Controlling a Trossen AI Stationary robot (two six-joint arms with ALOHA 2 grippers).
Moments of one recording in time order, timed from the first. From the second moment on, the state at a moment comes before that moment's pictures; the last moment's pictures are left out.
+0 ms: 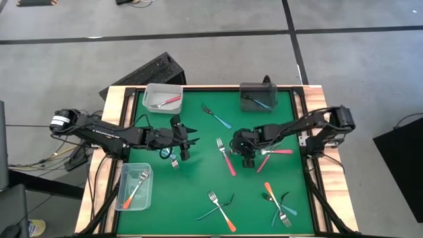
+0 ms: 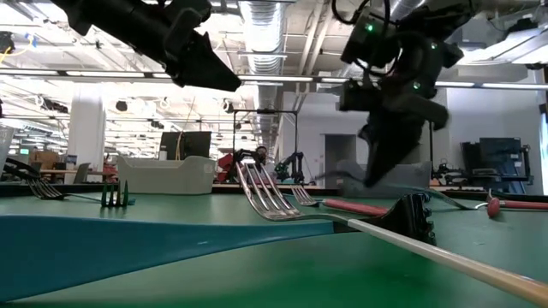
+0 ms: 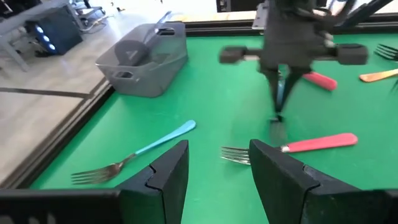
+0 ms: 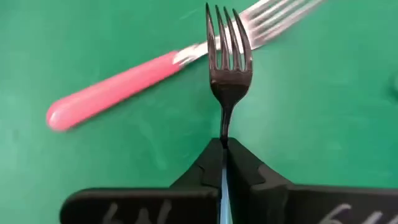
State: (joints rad) left arm -0.08 1.25 0.65 0.15 -0.43 -0.05; right arm -0.01 1.59 0.85 -0.37 -0.02 0.03
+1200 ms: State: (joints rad) left arm -0.18 1.28 0.65 0.17 -0.48 -0.10; right arm -0.29 1.27 0.86 -0.37 0.64 -0.20
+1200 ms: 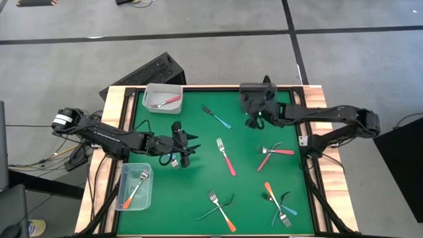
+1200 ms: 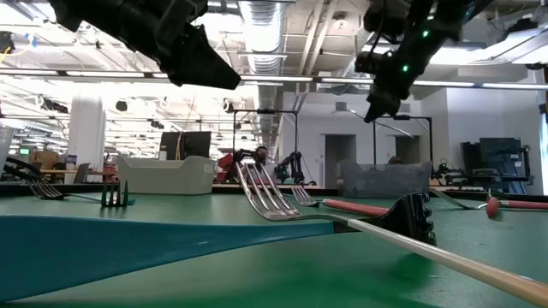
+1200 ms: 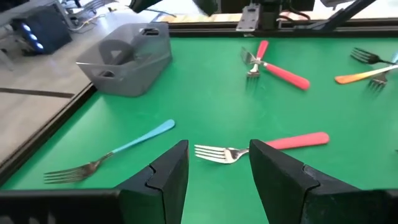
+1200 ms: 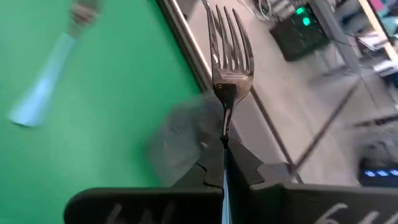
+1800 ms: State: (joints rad) left arm -0.18 1.28 0.65 0.14 -0.51 -0.09; right arm -0.67 1.43 0.85 -0.32 0.39 -0.46
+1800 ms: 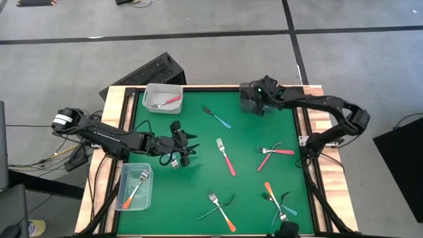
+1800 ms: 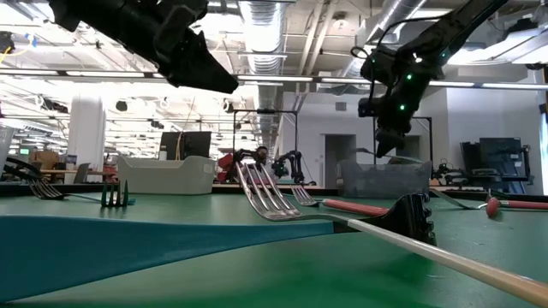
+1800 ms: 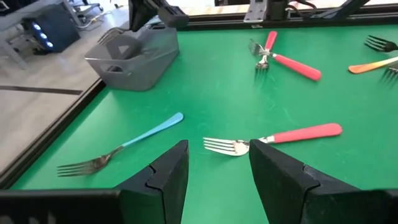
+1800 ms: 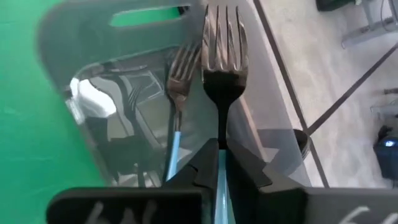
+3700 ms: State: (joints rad) left arm -0.16 1.28 0.65 0.06 -0.68 -0.18; right arm 0.00 1.38 0.85 -0.31 0.38 0.42
